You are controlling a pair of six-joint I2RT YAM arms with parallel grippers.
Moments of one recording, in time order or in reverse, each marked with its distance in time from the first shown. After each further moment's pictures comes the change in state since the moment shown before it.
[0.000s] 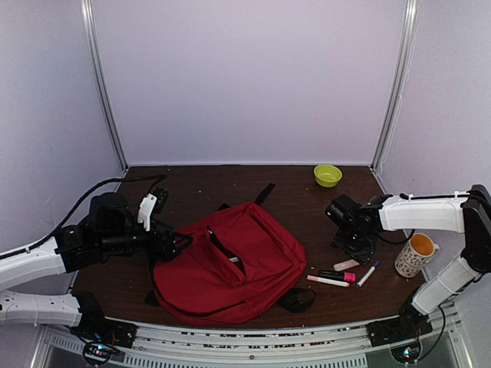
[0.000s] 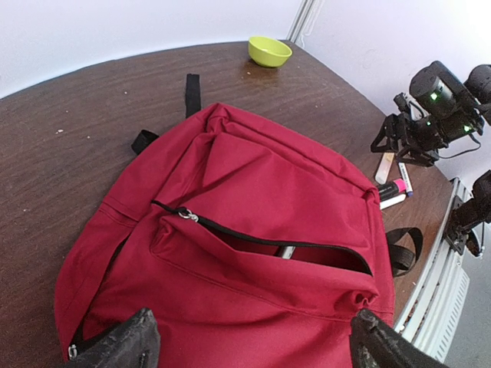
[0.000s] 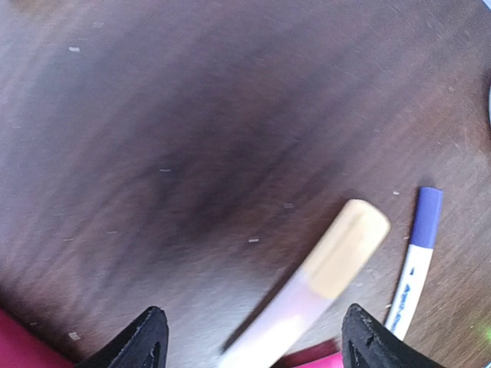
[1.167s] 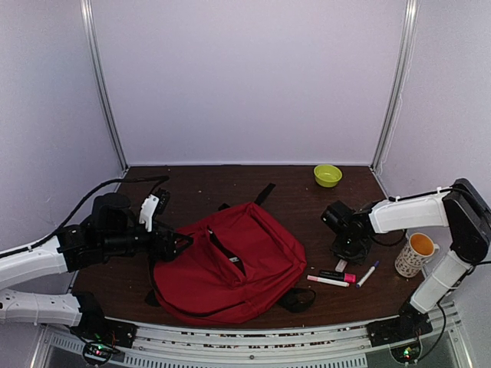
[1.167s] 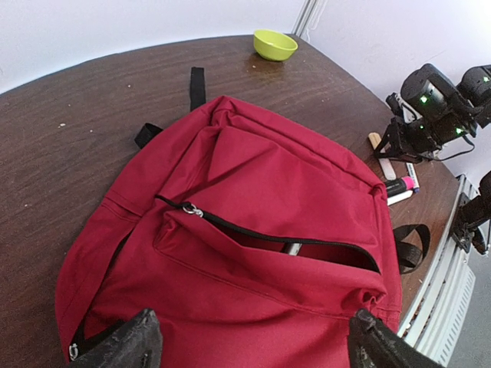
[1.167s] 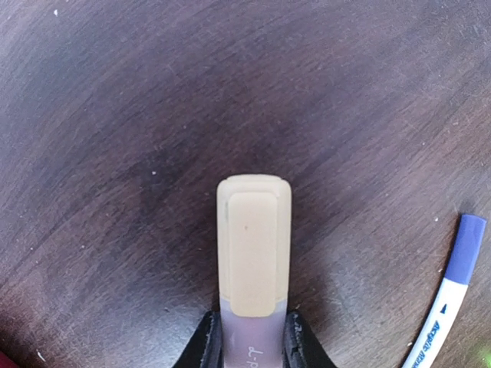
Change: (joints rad) left arm 0.000 0.022 0.000 0.000 -0.016 0.004; right arm -0.016 0.106 -0.038 0.115 -0.023 -0.089
